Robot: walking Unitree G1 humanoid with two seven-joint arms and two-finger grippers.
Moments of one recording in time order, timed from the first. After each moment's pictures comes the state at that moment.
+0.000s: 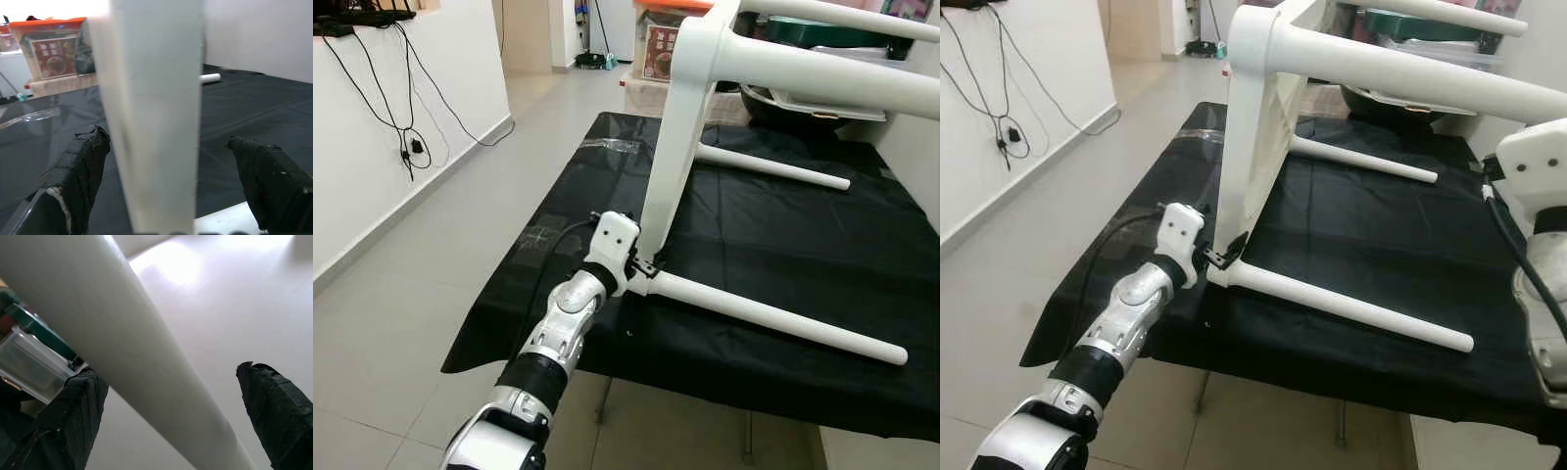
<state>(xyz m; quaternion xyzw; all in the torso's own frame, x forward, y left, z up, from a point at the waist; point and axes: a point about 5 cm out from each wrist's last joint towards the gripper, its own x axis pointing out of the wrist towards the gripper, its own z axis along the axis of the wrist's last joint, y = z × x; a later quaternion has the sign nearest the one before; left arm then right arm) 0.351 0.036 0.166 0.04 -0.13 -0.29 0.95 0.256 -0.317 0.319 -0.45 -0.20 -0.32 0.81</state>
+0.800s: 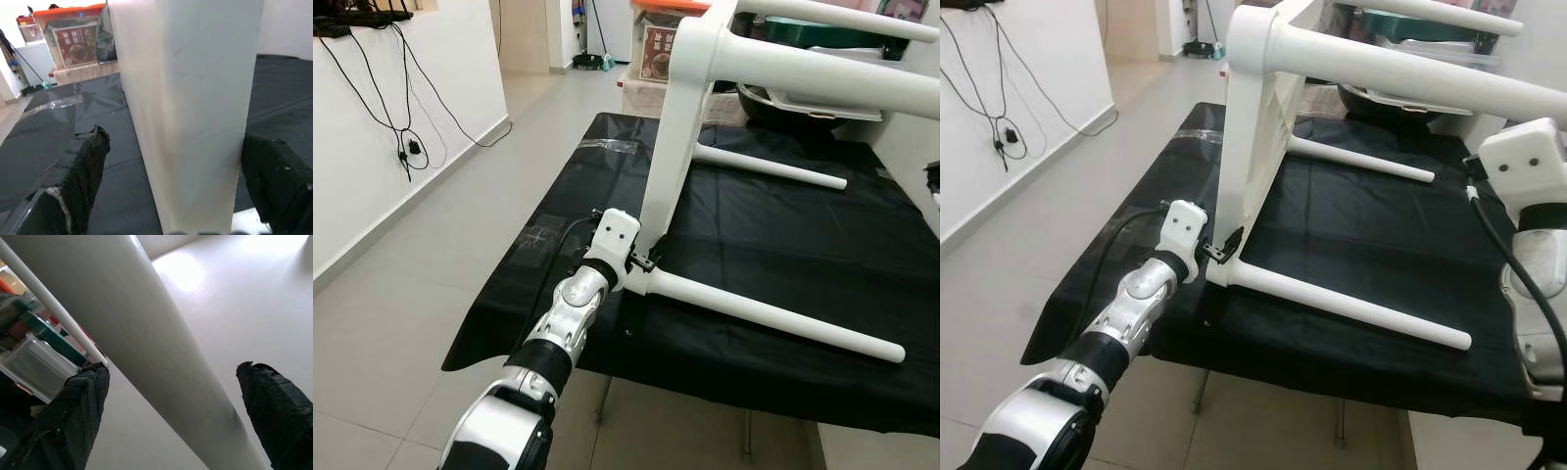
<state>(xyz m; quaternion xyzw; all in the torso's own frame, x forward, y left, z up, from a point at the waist) 0.369 0.044 0.161 0.06 -0.10 -0.23 0.97 0.263 -0.310 0.314 -0.45 -0.21 -0.30 0.81</state>
